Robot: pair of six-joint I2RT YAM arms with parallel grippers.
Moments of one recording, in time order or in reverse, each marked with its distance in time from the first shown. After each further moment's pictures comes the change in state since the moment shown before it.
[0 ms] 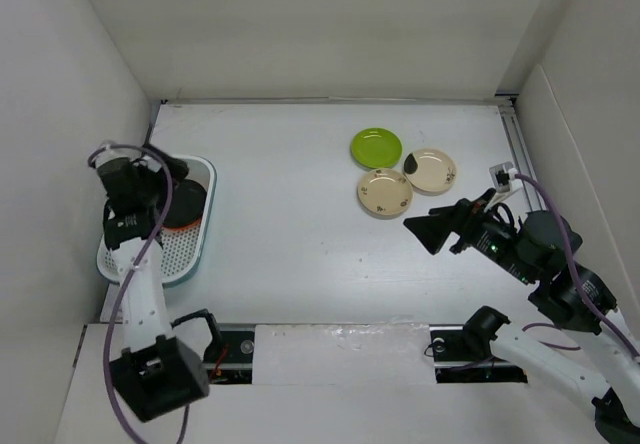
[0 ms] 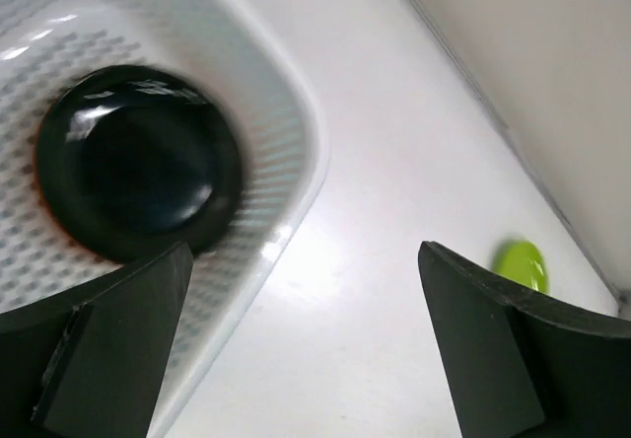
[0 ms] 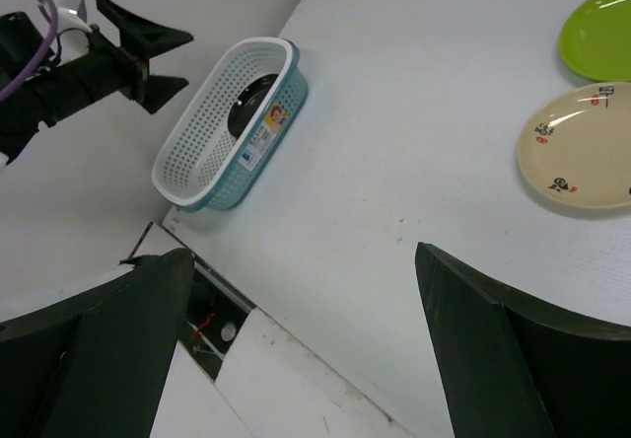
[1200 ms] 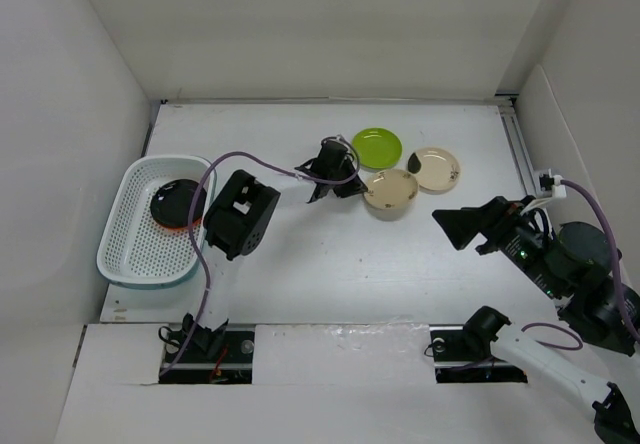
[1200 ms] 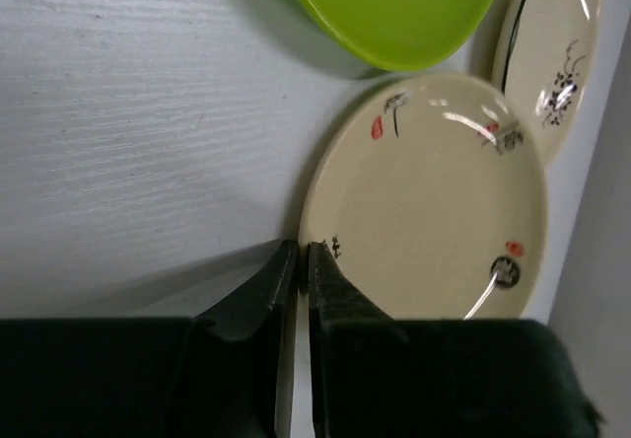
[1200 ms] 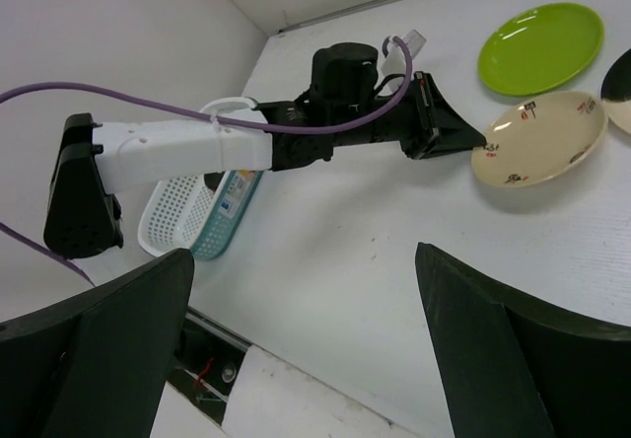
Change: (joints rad) left arm -1.067 1.177 0.544 0.477 -0.001 -0.301; right arm 0.000 -0.050 0.129 -0.167 0.204 0.058
